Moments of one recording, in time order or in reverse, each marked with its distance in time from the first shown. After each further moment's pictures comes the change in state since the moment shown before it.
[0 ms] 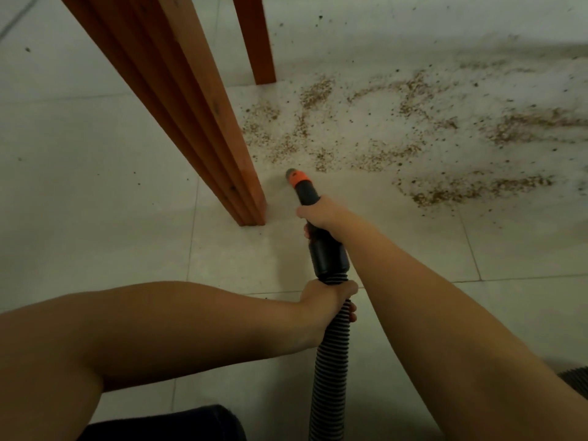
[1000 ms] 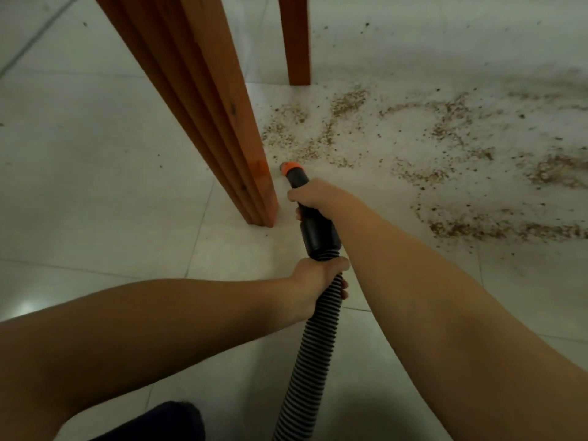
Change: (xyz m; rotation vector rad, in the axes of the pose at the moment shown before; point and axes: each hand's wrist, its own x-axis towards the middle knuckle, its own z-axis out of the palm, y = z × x) left_hand 0.024 0.052 -0.005 -0.145 0.121 -0.008; right_hand 0.034 -0.054 0.005 -0.247 -0.114 -0.050
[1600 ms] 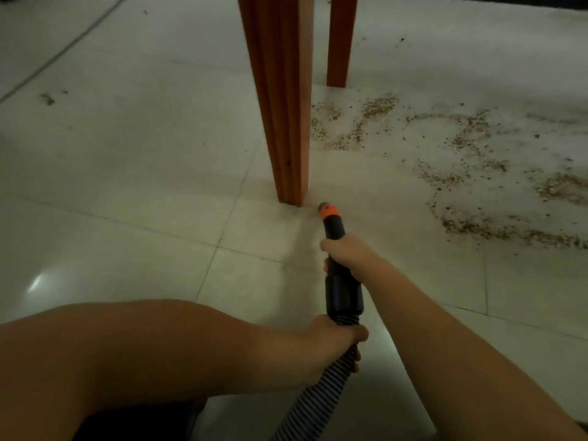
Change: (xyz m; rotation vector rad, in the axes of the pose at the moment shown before) left_hand -0.121 -0.102 -0.008 0.007 -0.086 -0.147; right_hand -0.094 0.094 0.063 0.086 0.050 0.058
